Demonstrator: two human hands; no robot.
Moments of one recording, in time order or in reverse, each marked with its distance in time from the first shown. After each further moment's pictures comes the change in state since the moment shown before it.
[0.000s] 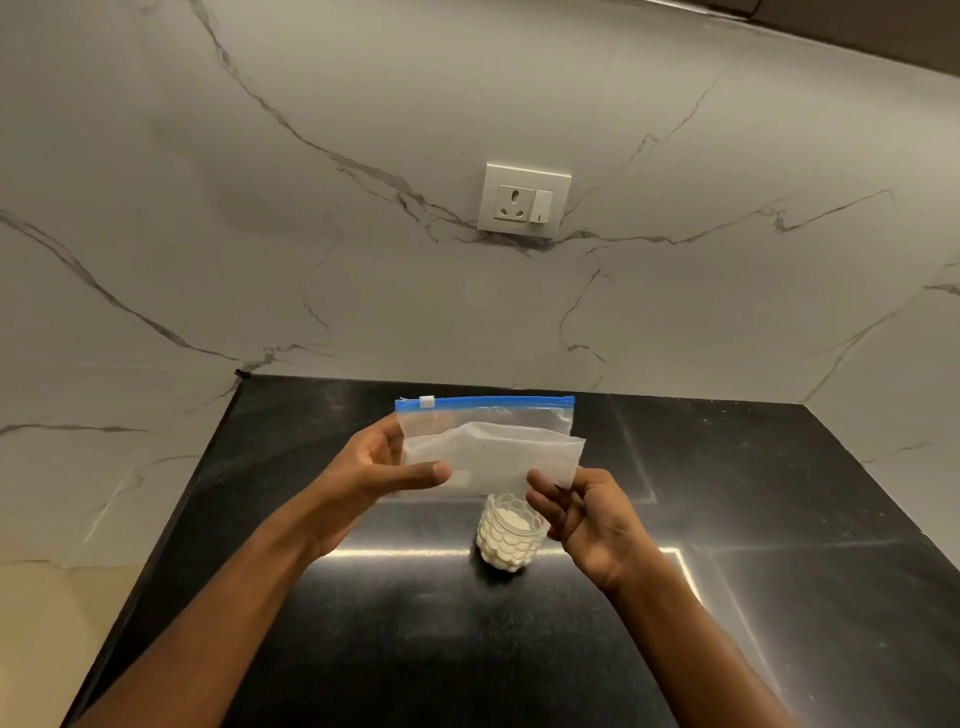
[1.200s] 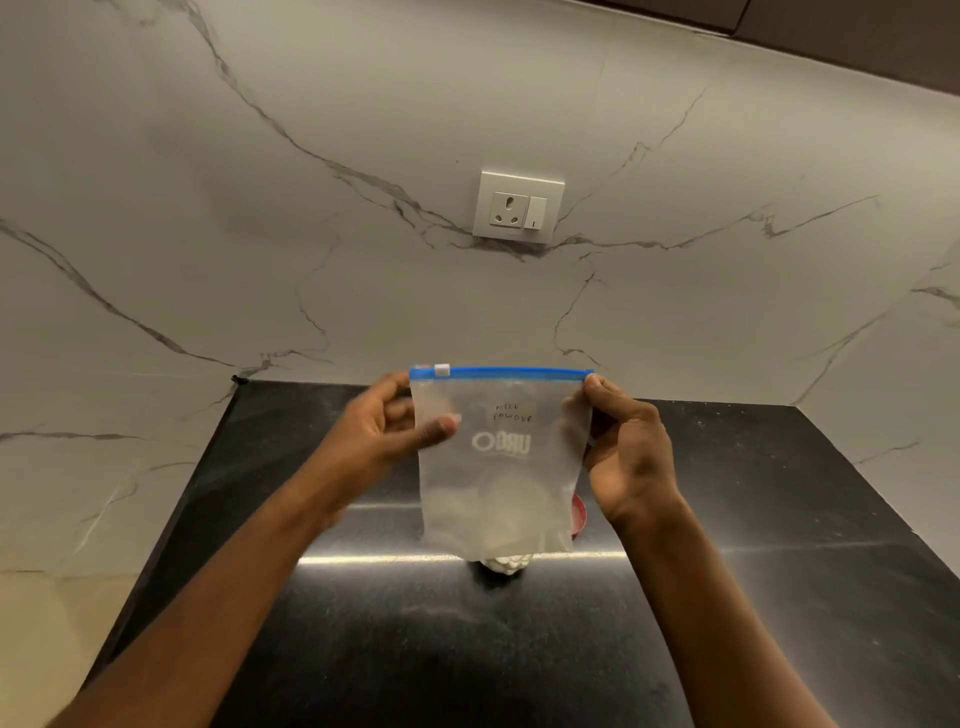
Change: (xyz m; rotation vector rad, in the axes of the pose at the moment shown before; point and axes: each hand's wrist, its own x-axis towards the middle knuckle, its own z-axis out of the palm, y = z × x) left_hand 0.015 0.023 0.001 0.100 0.091 0.143; right_hand -0.013 -0.055 0.036 0.005 0.051 -0.441
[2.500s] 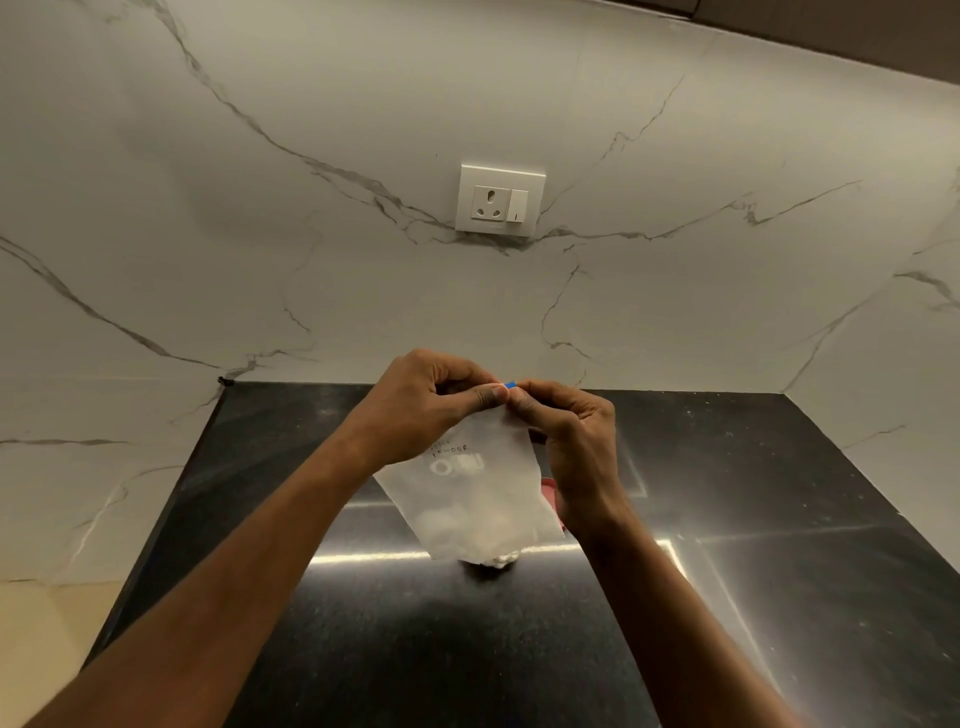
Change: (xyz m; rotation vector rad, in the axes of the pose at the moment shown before) left_hand 0.025 0.055 0.051 0.527 -0.069 0.241; right_hand -0.020 0.020 0.019 -0.387 -0.181 -0.351
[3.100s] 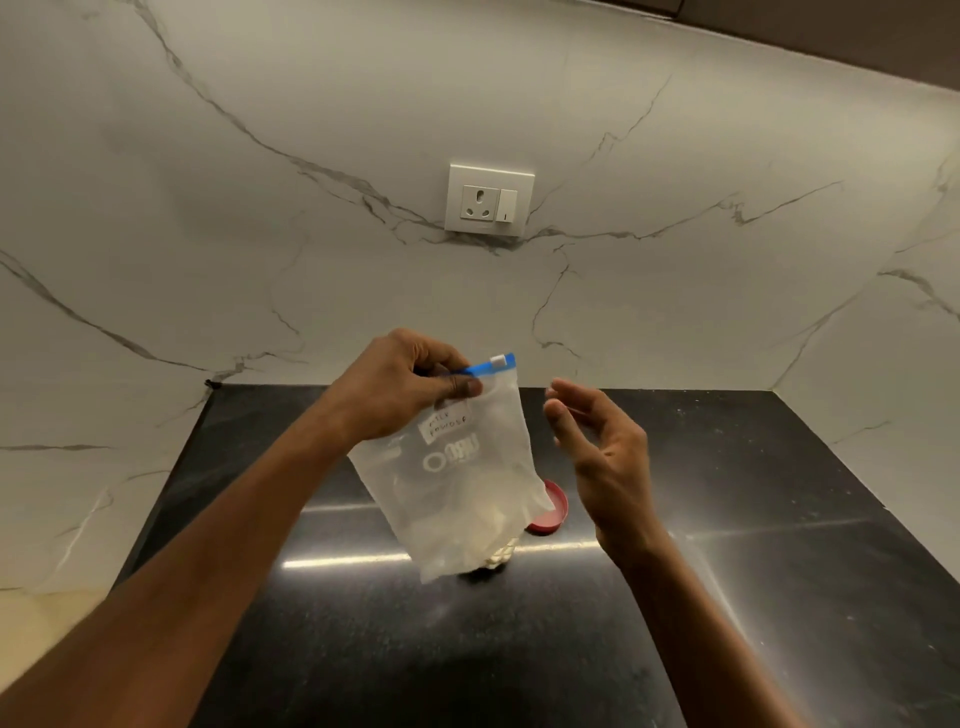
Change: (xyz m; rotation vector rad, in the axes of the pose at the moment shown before) left_hand 0.016 -0.002 -0.018 0.080 -0.037 -0.113; right_hand -0.008 0.014 -0.048 -0.273 0.064 -0.108
